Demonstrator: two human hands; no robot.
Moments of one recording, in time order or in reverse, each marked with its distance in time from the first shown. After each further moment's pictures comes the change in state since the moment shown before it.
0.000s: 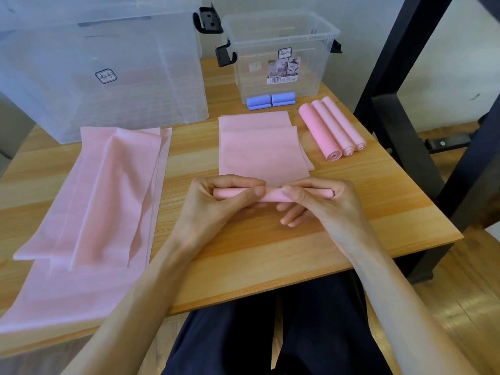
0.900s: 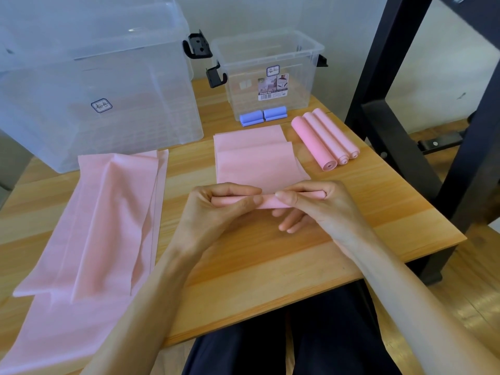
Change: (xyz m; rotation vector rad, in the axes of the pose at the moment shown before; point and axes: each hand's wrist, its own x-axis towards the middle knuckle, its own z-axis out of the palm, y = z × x) left_hand 0.016 0.007 -0.002 0.026 0.011 -0.061; right_hand 0.015 -0.005 -0.001 -0.025 -0.005 0.075
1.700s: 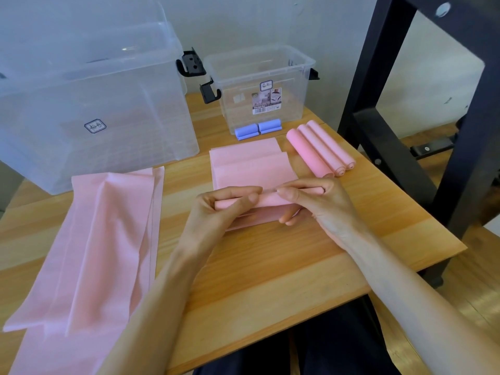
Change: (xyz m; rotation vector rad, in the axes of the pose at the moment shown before) left_hand 0.028 -0.004 0.001 -0.147 -0.073 -0.011; right_hand 0.030 0.004 -0.007 0.089 0.065 -0.072
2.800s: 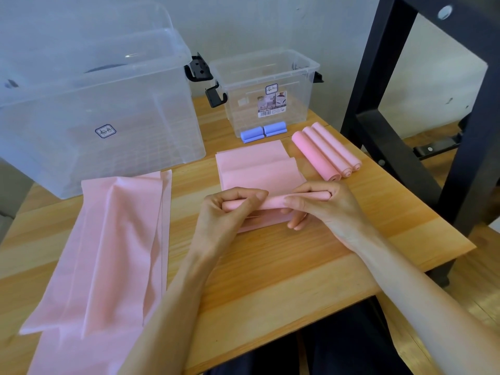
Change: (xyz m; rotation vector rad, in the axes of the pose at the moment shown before) left_hand 0.000 0.002 -0.003 0.093 0.043 0.068; right_hand -0.002 0.002 0.002 -0.070 -0.037 -0.033
